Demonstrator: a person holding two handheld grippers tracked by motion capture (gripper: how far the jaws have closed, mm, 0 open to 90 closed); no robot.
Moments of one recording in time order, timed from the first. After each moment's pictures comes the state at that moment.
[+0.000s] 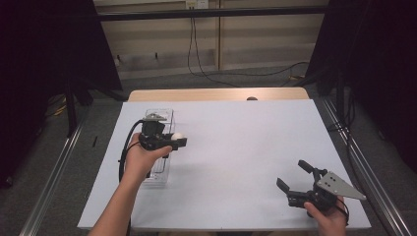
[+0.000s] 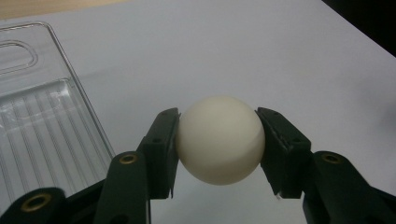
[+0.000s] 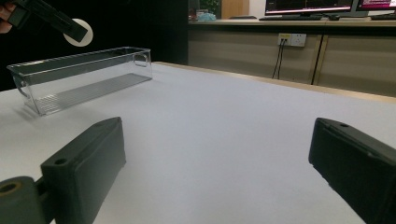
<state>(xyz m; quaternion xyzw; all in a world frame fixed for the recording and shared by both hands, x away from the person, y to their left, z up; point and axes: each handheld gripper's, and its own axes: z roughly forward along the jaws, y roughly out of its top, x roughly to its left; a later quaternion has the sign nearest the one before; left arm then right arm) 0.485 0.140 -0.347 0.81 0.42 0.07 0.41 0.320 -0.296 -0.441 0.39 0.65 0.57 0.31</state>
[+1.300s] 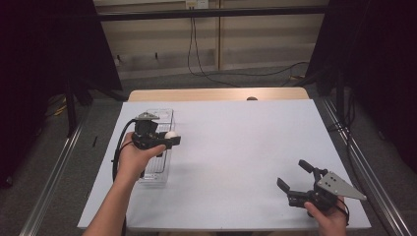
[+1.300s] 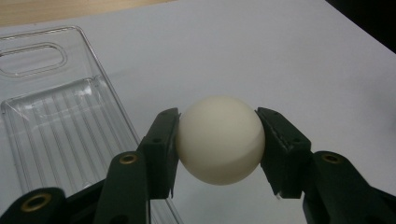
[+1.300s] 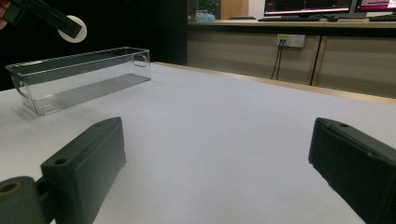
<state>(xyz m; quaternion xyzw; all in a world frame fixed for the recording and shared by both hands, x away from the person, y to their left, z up) 0.485 0.156 -0.343 0.80 0.43 0.09 0.41 0.320 -0.296 -0.441 0.39 0.65 0.57 0.31</state>
